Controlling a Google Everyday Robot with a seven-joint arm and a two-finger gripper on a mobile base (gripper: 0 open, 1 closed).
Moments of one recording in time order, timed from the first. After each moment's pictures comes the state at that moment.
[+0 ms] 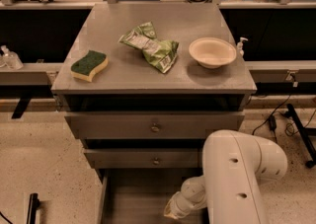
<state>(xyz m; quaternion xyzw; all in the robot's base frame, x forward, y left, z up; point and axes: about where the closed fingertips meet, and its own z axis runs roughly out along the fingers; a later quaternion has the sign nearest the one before) 0.453 -0.053 0.153 -0.63 0.74 0.17 0.14</state>
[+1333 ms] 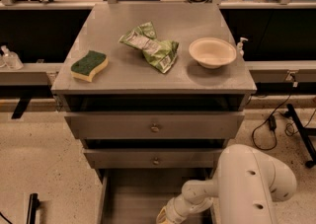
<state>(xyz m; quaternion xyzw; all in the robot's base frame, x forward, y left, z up) 0.422 -0.023 0.145 -0.66 0.68 0.27 0.16</state>
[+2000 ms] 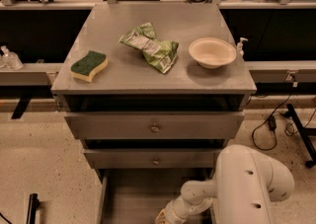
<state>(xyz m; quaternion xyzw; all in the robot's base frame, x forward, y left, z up) 0.397 -0.017 0.144 -0.67 0.67 0.31 0.13</state>
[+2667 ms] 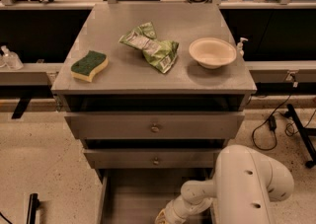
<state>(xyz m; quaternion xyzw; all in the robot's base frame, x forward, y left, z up) 0.400 -0.017 0.144 -0.67 0.67 0.31 0.13</state>
